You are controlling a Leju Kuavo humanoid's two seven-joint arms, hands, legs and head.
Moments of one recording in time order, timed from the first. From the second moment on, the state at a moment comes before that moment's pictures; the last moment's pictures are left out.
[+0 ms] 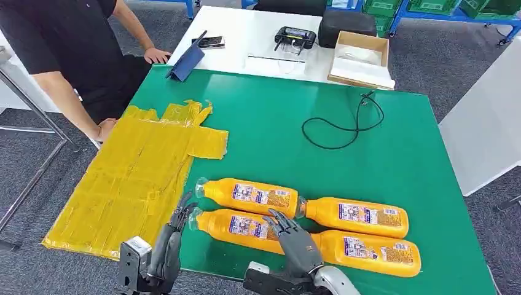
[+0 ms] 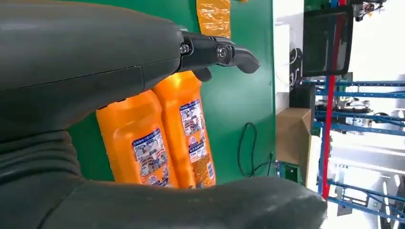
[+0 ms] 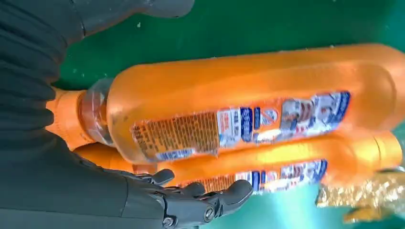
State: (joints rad) left arm 0.36 -0.33 -0.01 -1.73 -0.17 -0.24 -0.42; right arm 0.04 -0.05 0.64 -1.56 0.84 0.04 0.07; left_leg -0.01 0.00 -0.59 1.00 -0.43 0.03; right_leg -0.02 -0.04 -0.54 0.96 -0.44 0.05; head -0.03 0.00
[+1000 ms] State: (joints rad) left arm 0.33 -0.32 -0.04 -1.72 -0.12 -0.22 -0.40; right arm -0.20 -0.02 0.81 -1.34 0.84 0.26 0.13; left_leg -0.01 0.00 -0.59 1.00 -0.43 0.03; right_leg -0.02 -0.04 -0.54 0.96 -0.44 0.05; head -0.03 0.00
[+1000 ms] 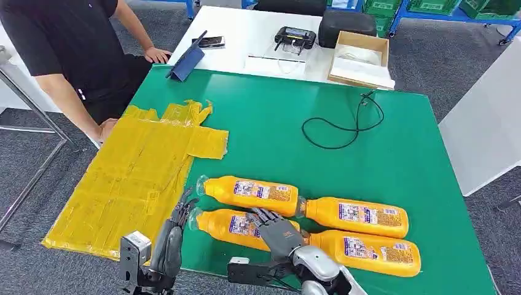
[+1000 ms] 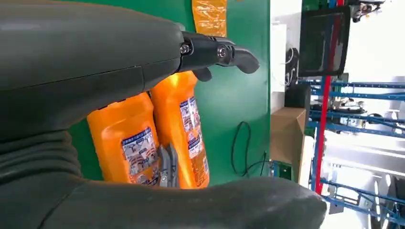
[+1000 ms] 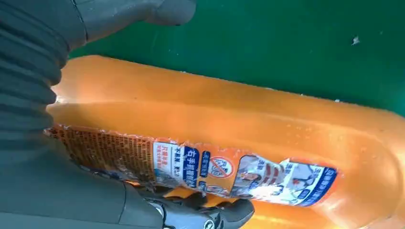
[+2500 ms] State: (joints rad) left arm 0.41 -0.35 0.06 -1.81 0.27 0.10 -0.41; right arm 0.12 0.01 0.71 -1.57 0.46 -0.18 -0.03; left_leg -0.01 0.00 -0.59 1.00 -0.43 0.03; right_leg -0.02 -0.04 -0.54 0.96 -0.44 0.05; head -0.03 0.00
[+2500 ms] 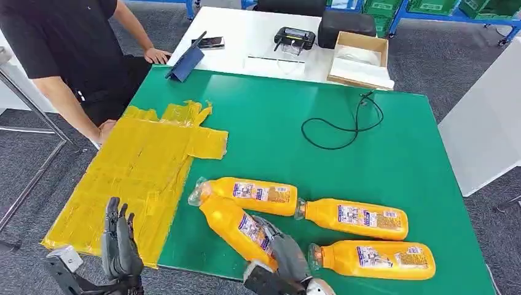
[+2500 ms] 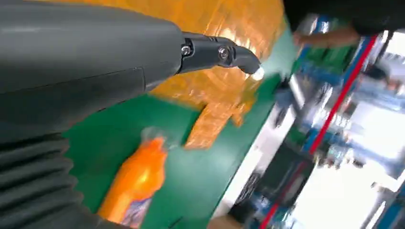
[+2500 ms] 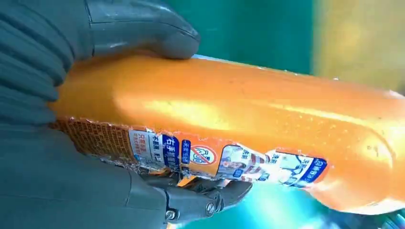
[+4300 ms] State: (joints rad) left arm 0.45 -0.34 -0.04 -1.73 0.44 -0.59 -0.33; right arm 0.16 0.01 0.74 -1.71 0.57 -0.10 -0.14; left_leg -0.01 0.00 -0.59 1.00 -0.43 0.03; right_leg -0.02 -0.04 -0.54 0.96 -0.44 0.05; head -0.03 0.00
